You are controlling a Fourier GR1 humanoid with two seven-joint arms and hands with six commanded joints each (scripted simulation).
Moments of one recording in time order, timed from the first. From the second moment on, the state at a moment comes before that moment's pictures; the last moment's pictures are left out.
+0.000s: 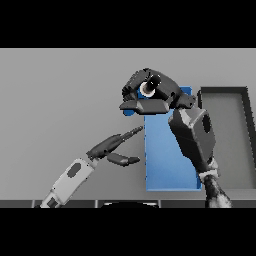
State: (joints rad) left arm -0.31 0.22 -0.57 -1.55 0.07 -0.26 0.07; right arm -1.01 -0.19 0.06 -1.64 -0.75 0.29 0.50
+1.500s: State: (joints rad) left arm -0.29 0.25 -0.58 -1.59 0.05 -0.24 0.10; right arm -0.53 -0.60 0.42 -1.23 -0.76 -0.15 0.61
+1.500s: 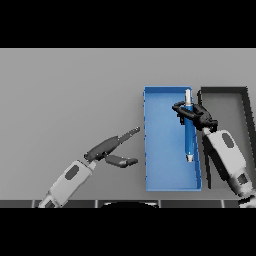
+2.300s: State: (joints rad) left arm -0.28 0.24 -0.58 -1.60 0.05 -0.23 0.11; right arm -0.65 -0.75 0.72 -1.25 -0.79 -0.11 0.60
